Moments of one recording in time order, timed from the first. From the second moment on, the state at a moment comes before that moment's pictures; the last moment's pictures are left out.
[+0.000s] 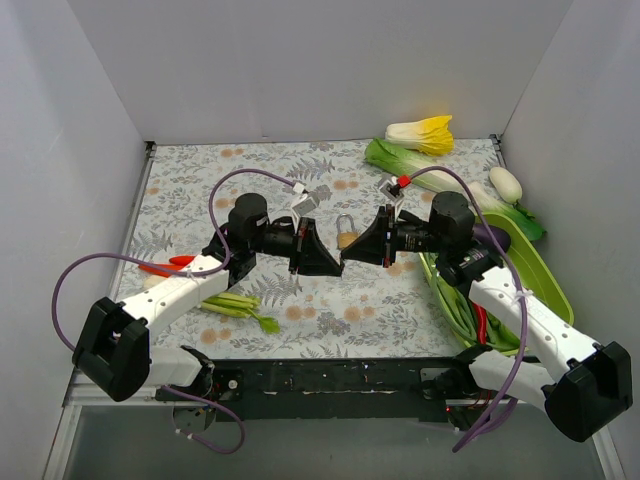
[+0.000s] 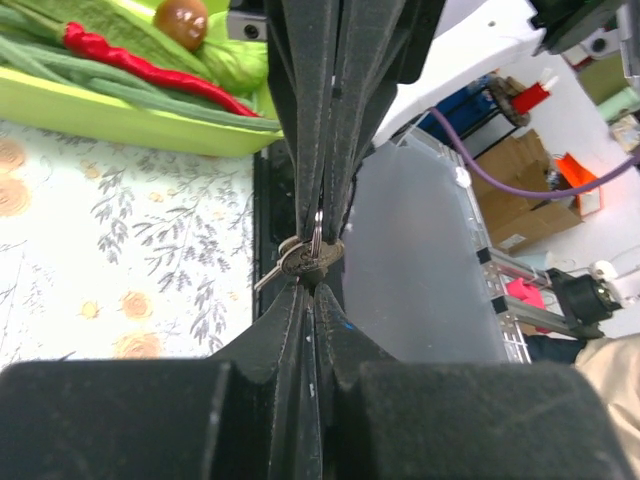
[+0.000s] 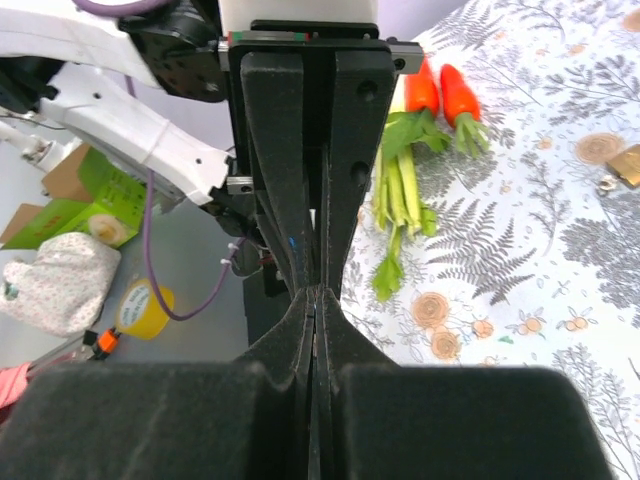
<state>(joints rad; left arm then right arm) -0.60 1.29 0.82 0.37 1.13 -0.52 0.56 1.06 0.82 0.15 -0.94 0.50</state>
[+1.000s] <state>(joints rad) -0.60 1.35 0.86 0.01 0.96 -0.32 0.55 1.14 0.84 -0.12 -0.91 0.25</state>
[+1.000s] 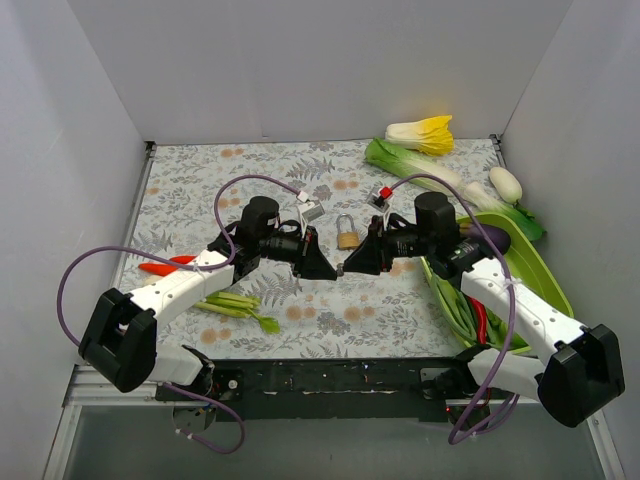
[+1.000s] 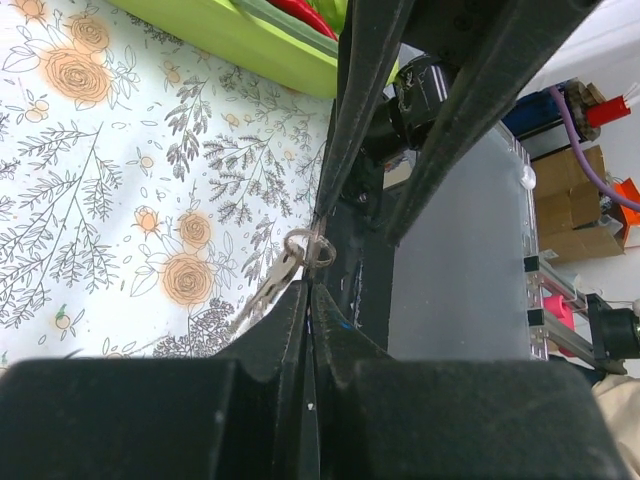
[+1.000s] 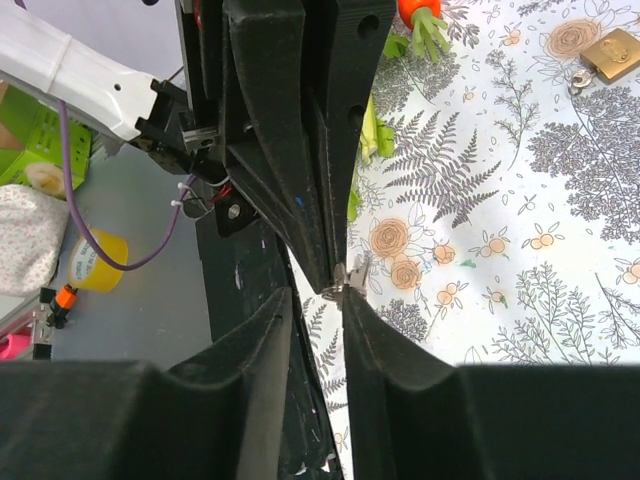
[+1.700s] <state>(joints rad) -0.62 1.37 0.86 -0.06 0.95 -0.25 0.56 1.25 0.84 -0.13 -1.01 0.19</state>
